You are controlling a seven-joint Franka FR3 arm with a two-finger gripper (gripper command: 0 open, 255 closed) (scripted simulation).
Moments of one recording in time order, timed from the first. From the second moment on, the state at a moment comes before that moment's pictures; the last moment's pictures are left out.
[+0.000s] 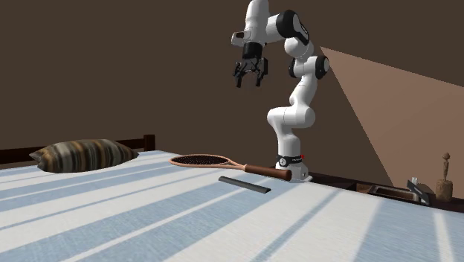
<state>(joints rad) -0.01 -0.80 0.06 -2.35 0.01 1.71 -0.07</state>
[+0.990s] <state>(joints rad) 0.19 -0.48 -0.05 -2.48 -0.04 2.13 -0.65</state>
